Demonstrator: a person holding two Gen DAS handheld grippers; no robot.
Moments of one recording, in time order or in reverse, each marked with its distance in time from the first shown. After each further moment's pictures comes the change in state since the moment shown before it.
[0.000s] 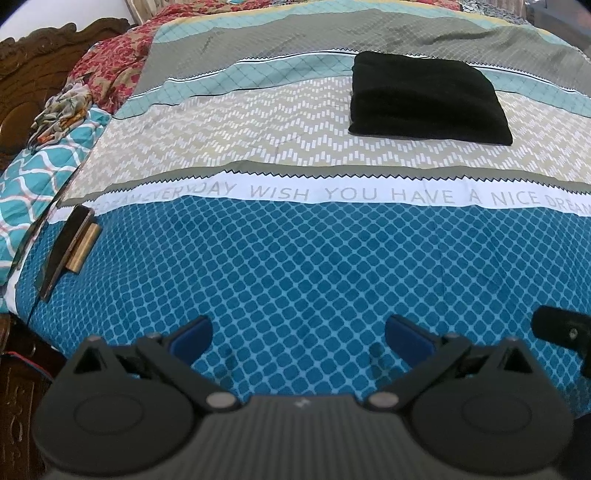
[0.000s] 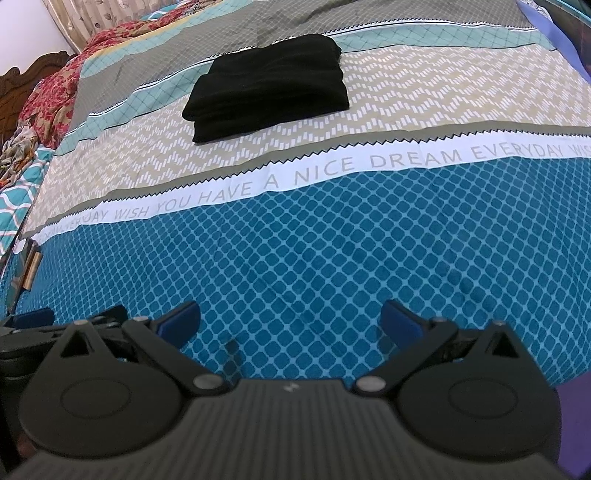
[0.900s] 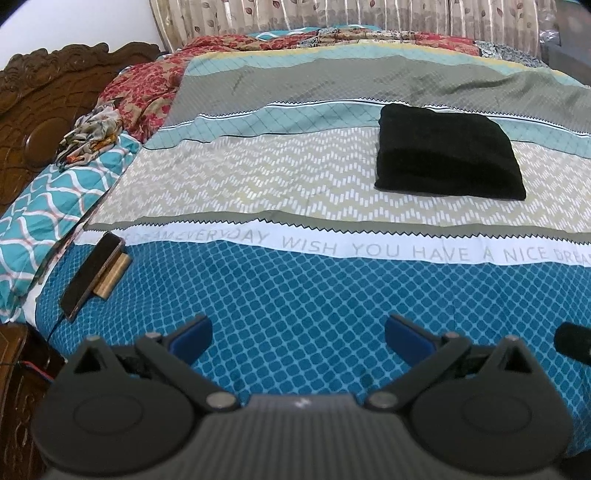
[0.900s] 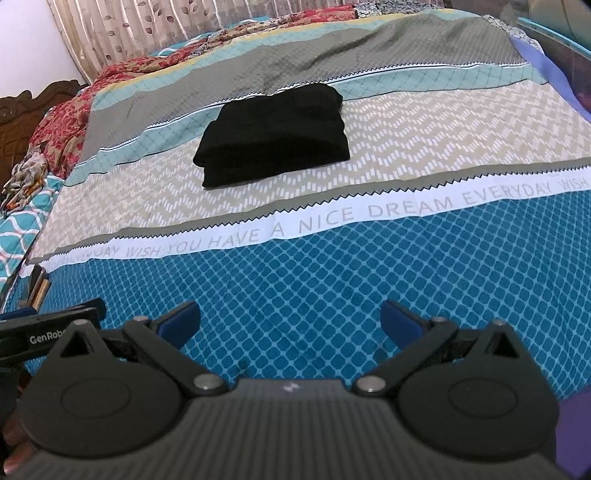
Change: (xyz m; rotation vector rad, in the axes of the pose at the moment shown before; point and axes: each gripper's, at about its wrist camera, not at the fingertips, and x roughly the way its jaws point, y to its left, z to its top) left arm -0.024 0.016 0.014 -0.052 -0.128 0.048; right arm -0.019 0.007 0.004 0.000 -0.145 0.003
